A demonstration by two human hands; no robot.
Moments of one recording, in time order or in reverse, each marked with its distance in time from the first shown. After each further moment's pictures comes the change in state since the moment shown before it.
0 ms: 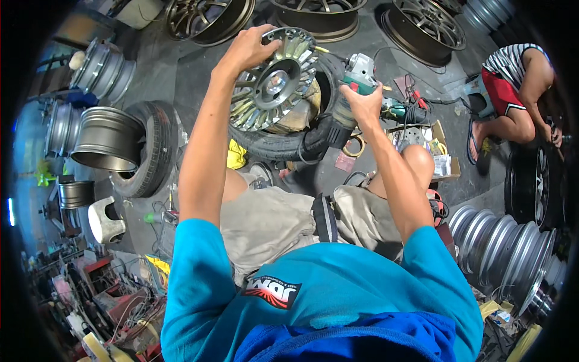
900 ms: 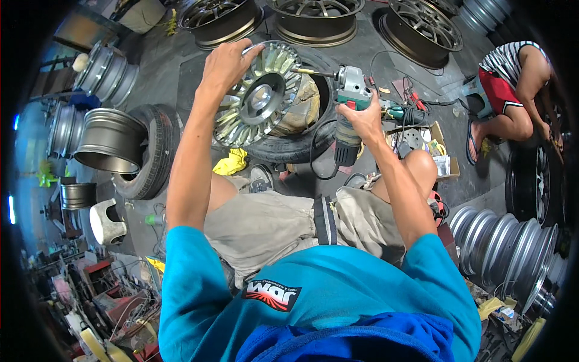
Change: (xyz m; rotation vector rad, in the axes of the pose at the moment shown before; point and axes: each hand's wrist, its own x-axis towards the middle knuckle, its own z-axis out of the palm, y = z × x) left_hand -0.048 0.006 -0.022 0.362 0.193 -0.018; right_hand -0.025 0.001 -0.033 0.154 -0.282 -0.104
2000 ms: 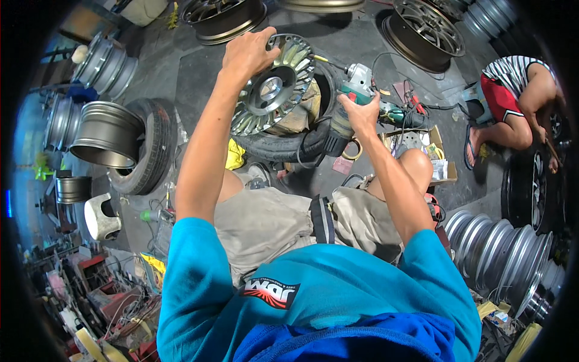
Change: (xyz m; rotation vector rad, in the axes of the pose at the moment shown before) left_hand 0.026 0.016 0.024 0.119 -0.108 -0.012; right_hand 0.013 0.007 0.028 -0.118 0.280 0.075
